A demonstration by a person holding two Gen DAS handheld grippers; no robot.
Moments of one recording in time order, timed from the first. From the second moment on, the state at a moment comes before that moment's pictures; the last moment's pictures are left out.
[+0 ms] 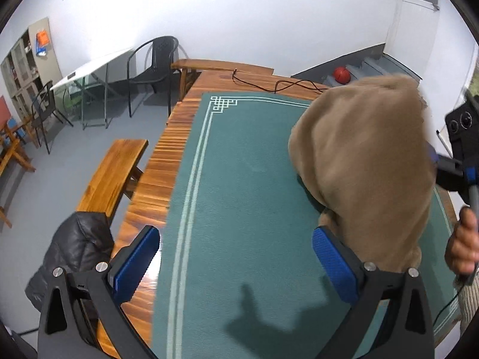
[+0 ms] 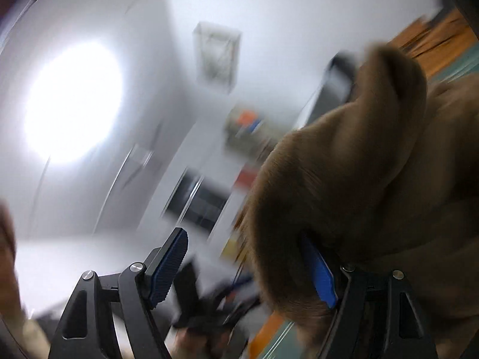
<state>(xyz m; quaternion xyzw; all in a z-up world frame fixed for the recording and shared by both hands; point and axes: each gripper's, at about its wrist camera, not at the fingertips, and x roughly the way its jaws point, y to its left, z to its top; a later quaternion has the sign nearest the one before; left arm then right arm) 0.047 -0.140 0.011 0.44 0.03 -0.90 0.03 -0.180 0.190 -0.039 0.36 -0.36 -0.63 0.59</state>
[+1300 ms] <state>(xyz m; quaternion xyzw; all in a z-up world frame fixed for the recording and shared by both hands) 0.028 -0.113 -0.127 0.28 -0.61 -0.71 -0.21 -0.100 0.088 -0.078 0.49 -0.15 -0.80 0.32</state>
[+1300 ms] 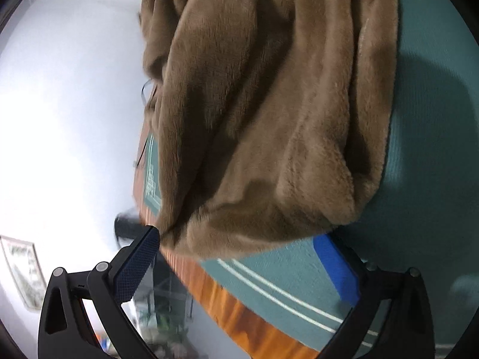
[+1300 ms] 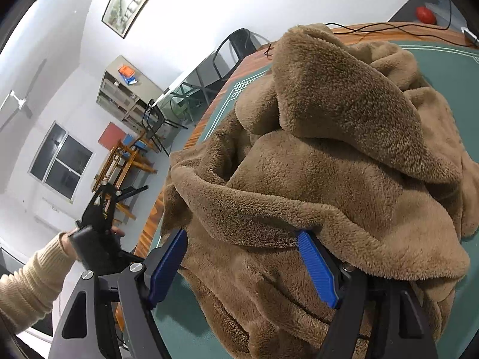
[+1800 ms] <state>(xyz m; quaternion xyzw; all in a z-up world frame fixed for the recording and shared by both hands) -0.049 -0.130 -0.099 0.41 -0.50 -0.69 -0.32 -0.006 0.138 -0.011 0.41 0.08 -0.89 0.19</state>
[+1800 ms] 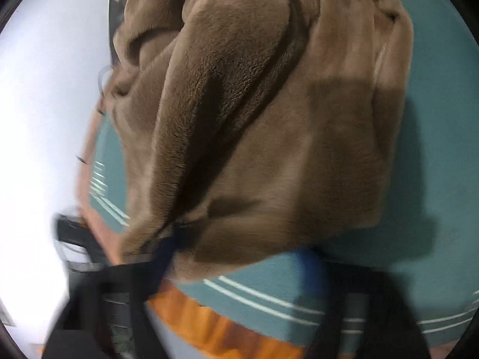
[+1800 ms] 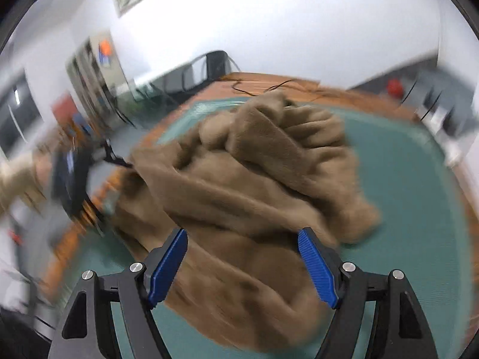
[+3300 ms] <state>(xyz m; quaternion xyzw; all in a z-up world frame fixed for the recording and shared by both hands) -0.063 -0.134 0.088 0.31 -0.15 -0.92 -0.19 0.038 0.223 0.103 0.20 0.13 -0.97 0.08</state>
